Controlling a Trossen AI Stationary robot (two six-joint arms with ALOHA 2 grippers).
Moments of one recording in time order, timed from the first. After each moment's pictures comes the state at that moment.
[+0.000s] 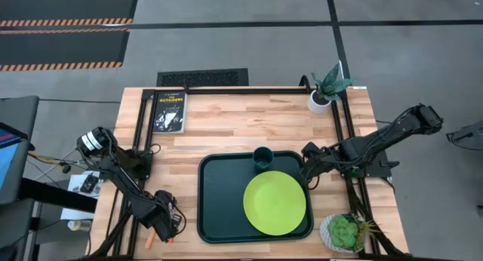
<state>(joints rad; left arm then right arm) -0.91 1.68 0.86 -0.79 0.18 -2.12 0.34 1.05 0.63 -0.67 0.23 1.17</state>
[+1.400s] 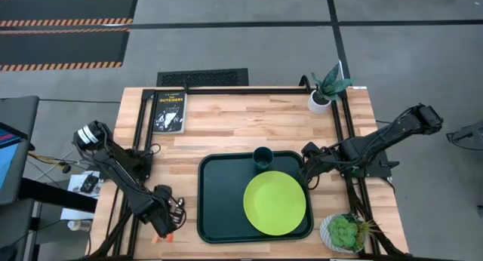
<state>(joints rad) -0.90 1.57 0.85 -0.85 0.06 -2.21 0.34 1.05 0.63 -0.67 0.23 1.17</state>
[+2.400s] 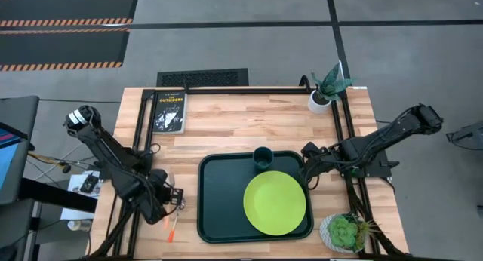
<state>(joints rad) -0.86 1.29 0.85 -1.00 -0.25 -2.31 0.34 1.05 0.63 -0.65 0.23 1.17</state>
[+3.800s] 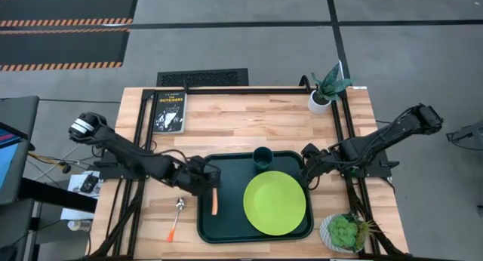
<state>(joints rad) -0.43 1.44 0.90 -0.44 -0.31 -1.84 0.35 1.05 0.63 -0.65 0.18 1.21</state>
